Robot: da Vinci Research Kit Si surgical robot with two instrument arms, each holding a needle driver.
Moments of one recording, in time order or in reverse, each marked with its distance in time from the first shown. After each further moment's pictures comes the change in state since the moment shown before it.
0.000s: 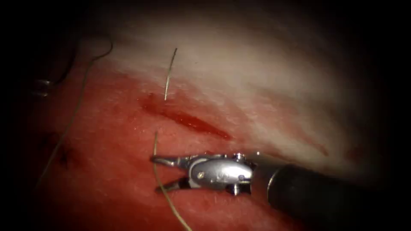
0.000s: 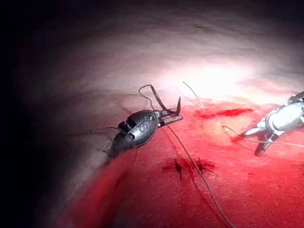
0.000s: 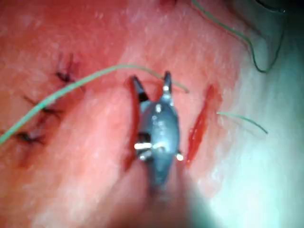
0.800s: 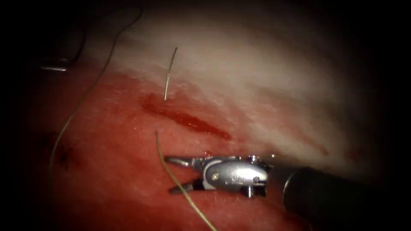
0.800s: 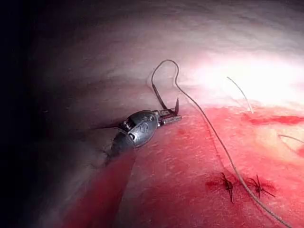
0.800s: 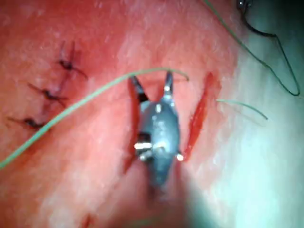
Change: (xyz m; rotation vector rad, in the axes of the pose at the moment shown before) right arm 0.000 0.000 -0.002 -0.027 -0.006 0.015; left arm -0.015 -0.005 0.000 0.126 -0.072 -0.064
